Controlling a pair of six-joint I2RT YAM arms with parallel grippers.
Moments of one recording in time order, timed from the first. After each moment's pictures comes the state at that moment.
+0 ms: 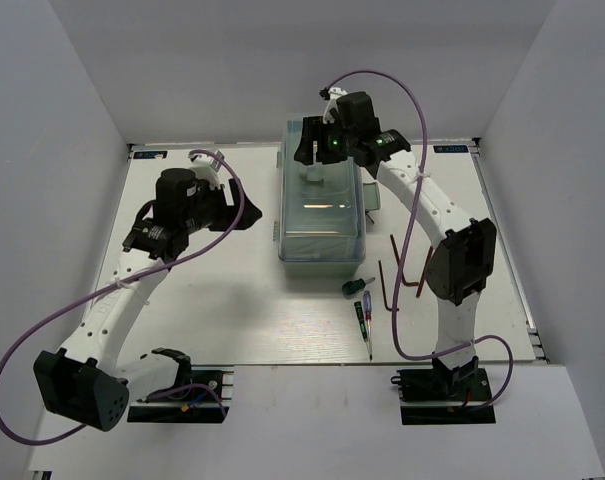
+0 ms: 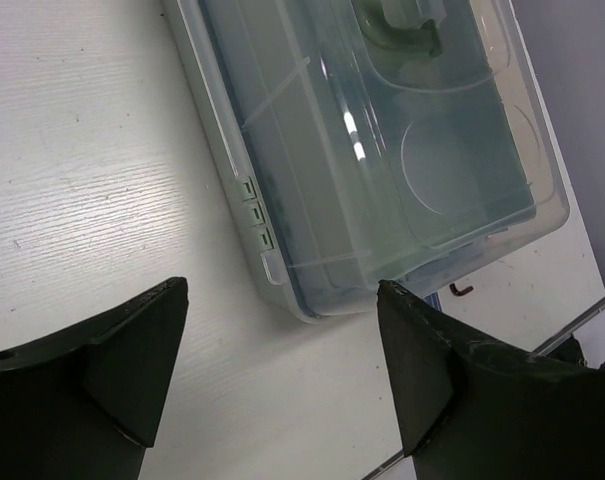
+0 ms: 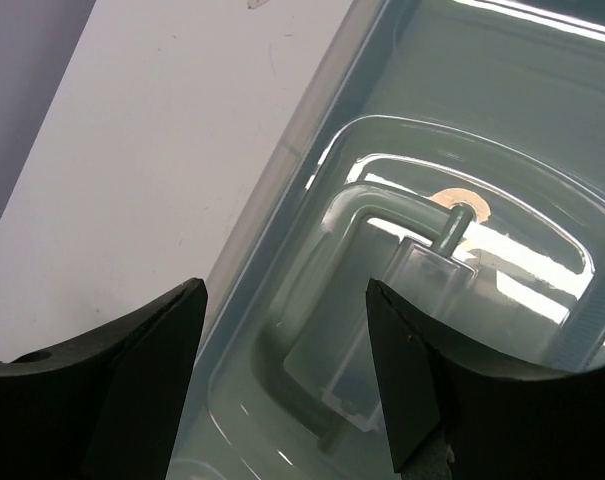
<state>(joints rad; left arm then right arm) -0.30 1.13 1.10 -0.45 0.29 -0.35 0.54 1.99 2.03 -0.56 -0.24 0.28</state>
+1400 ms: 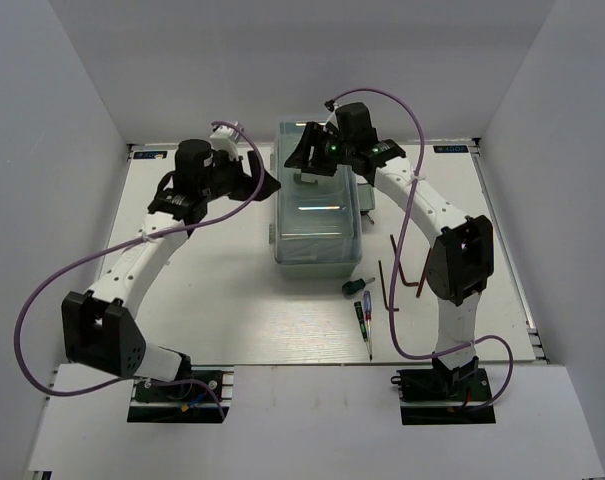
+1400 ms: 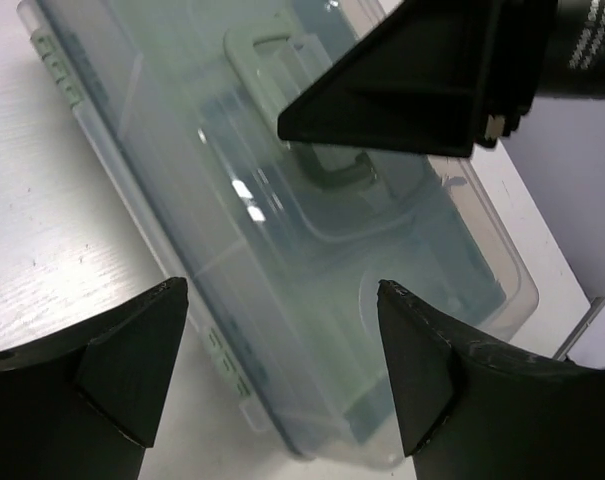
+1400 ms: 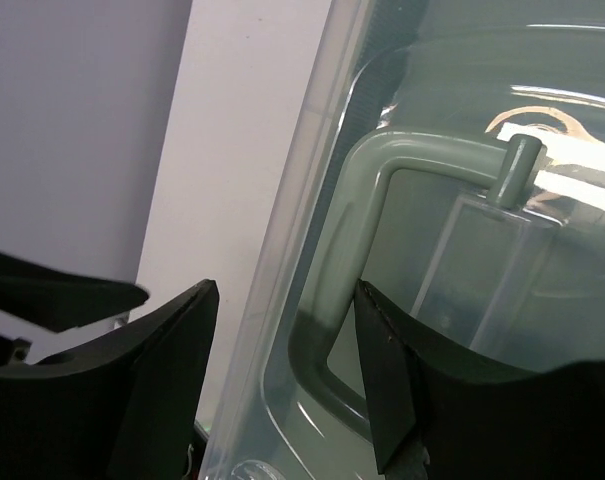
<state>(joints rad) -0.30 1.38 1.22 -0.21 0.41 -0.31 0.54 1.98 1.90 -0.44 -0.36 0.63</state>
